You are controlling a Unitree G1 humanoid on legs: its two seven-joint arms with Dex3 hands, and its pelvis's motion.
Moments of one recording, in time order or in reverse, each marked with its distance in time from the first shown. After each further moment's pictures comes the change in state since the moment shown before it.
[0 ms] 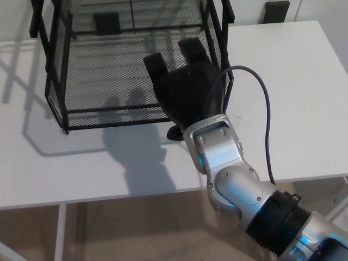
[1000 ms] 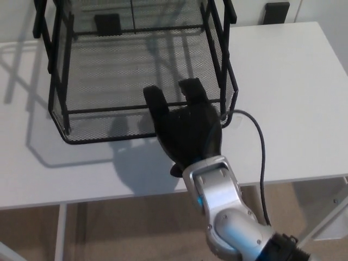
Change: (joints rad) left_arm 0.006 0.022 -0.017 -0.032 0.012 -0.013 -0.015; right_arm 0.224 0.011 0.048 -0.132 -0.018 0.039 0.003
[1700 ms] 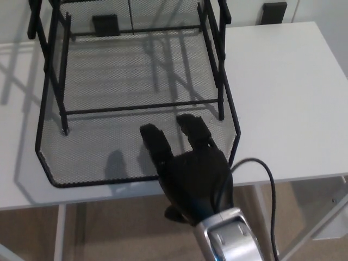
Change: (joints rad) left_arm -0.010 0.008 -0.005 0.029 0.015 -0.001 -0.015; right_arm 0.302 -0.115 0.113 -0.397 -0.103 0.011 0.068
